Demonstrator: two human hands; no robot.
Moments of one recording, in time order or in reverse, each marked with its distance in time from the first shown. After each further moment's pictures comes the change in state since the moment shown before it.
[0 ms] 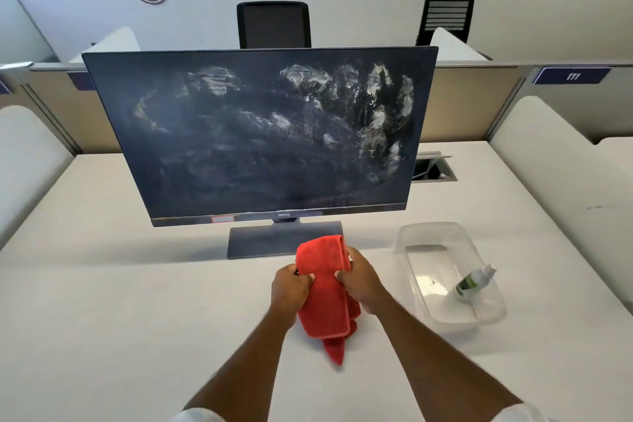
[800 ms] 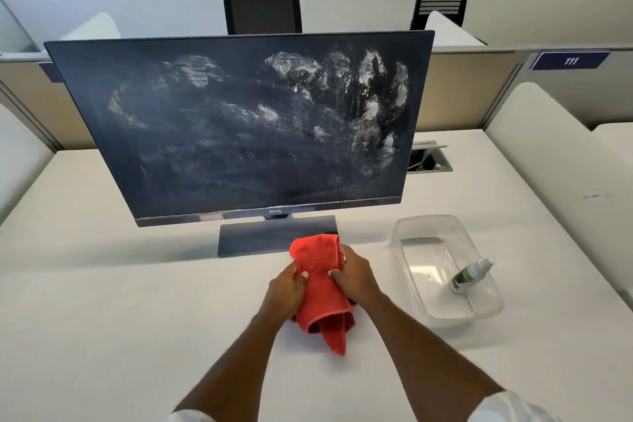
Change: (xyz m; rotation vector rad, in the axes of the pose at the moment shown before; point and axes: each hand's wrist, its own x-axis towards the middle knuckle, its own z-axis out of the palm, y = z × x) left_hand 0.006 -0.013 -0.002 0.337 -0.163 0.147; right_hand 0.015 0.011 0.003 -0.287 0.057 -0.021
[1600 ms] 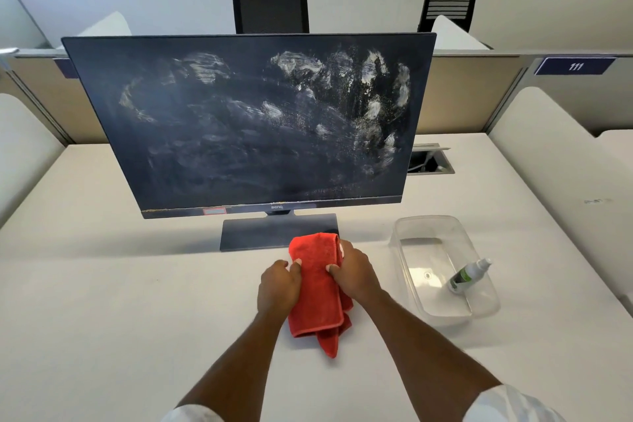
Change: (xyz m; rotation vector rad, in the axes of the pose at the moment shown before) left_hand -0.002 0.003 0.002 0.126 0.281 -0.103; right_hand -0.002 -0.002 -0.001 -0.137 0.025 -0.031
